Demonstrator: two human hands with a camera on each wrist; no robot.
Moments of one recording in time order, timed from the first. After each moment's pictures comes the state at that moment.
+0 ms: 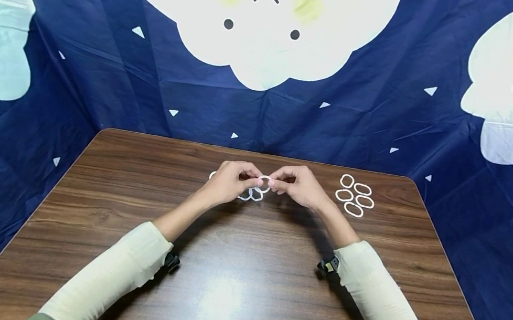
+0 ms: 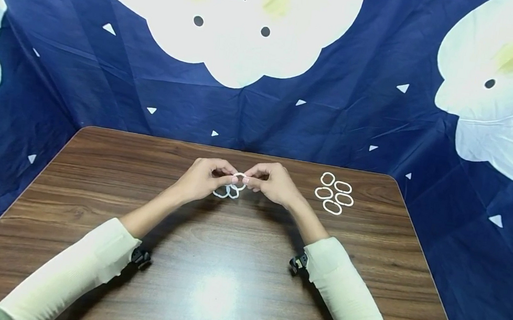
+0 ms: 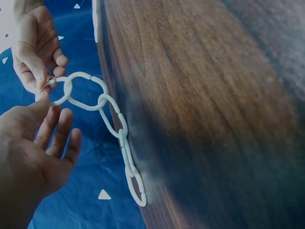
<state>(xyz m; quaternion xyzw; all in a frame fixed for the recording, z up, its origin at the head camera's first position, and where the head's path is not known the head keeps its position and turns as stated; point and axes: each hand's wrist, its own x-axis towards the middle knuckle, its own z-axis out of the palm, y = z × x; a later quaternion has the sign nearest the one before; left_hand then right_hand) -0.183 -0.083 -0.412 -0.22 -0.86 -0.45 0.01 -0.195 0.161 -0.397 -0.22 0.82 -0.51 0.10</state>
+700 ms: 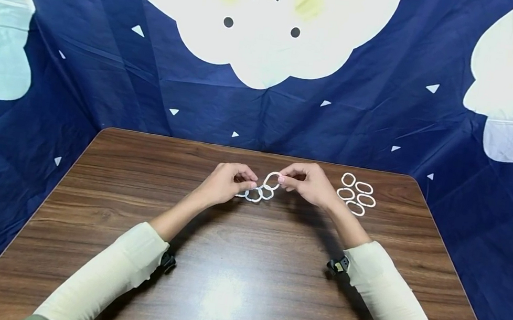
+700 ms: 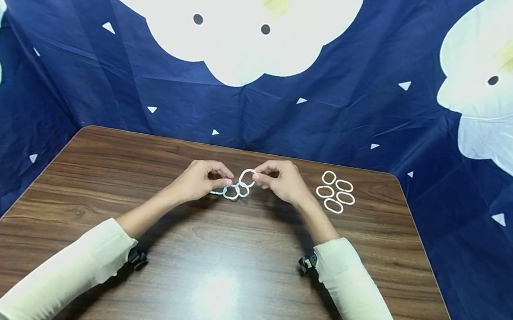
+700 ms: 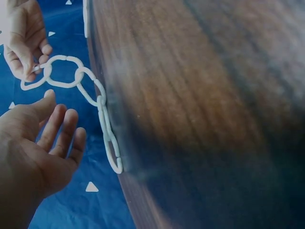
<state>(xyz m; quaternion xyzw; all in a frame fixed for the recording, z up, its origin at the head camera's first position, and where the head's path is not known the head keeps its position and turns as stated) -0.186 -0.096 -0.424 -0.22 -0.87 -0.44 -0.01 -0.195 0.178 -0.392 -0.21 0.83 -0.51 0.08</state>
